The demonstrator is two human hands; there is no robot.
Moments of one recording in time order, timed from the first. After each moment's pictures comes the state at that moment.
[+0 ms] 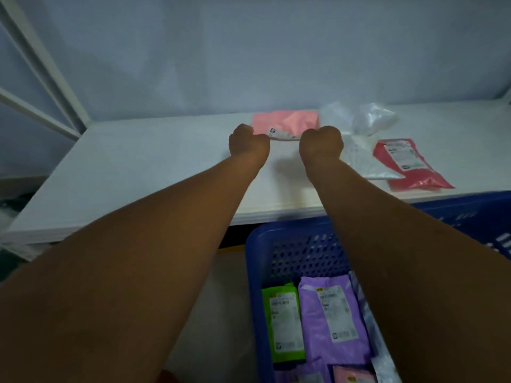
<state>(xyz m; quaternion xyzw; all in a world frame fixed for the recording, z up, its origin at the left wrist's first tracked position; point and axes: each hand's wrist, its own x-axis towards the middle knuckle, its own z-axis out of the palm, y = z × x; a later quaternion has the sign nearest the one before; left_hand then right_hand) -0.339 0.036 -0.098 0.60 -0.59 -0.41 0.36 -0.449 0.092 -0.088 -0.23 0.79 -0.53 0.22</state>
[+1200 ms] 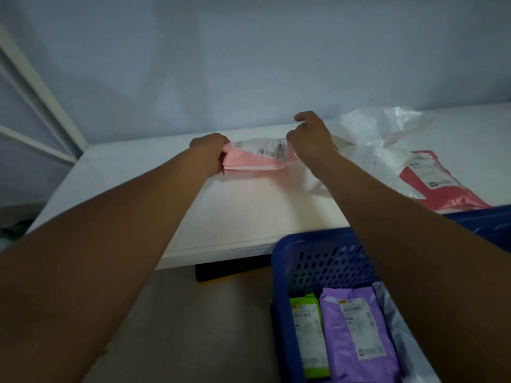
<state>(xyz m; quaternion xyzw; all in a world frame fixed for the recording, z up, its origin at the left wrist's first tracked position) -0.266 -0.081 -0.098 0.58 -0.58 -0.52 0.25 -0.448 0.023 -0.083 -0.41 0.76 -0.47 0.20</state>
